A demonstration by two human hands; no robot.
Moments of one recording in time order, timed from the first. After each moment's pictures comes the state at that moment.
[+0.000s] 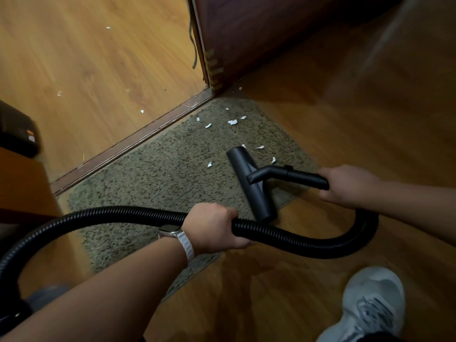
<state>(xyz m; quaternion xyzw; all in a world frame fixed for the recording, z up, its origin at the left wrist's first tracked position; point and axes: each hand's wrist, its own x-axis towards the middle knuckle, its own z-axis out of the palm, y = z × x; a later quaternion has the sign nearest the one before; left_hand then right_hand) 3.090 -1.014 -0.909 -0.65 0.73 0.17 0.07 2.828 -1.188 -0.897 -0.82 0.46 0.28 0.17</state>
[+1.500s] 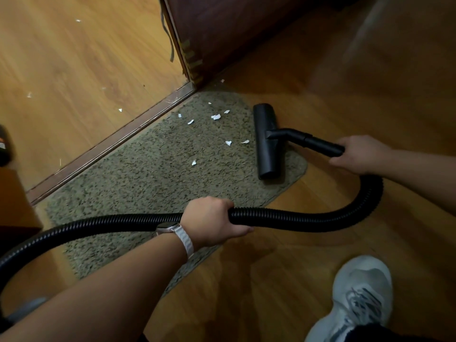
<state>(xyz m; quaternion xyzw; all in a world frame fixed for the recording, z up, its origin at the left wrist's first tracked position) 3.070 -1.037 -0.927 -0.68 0.71 0.19 0.05 2.779 -1.246 -0.911 -0.74 0.61 0.20 0.21</state>
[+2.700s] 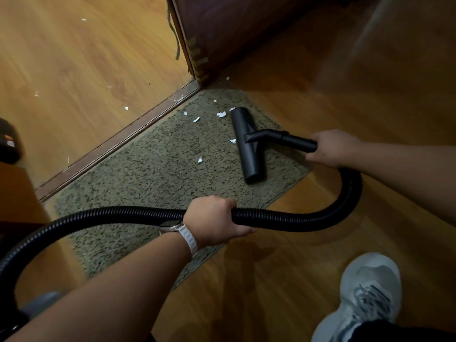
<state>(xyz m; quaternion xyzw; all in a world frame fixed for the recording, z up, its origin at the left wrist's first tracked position) 3.079 -1.030 -0.928 -0.68 0.71 0.18 0.07 2.840 -1.242 -0.917 -0.78 0.54 0.22 0.20</state>
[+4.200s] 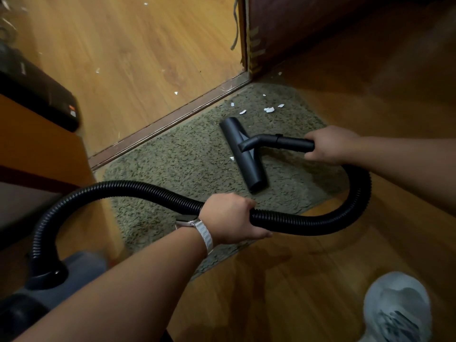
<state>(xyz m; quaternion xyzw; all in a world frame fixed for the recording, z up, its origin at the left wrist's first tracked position) 3.120 -1.001 -0.909 -0.69 0.69 0.20 0.09 2.952 -1.237 -0.924 -0.86 0.42 0.23 0.17</state>
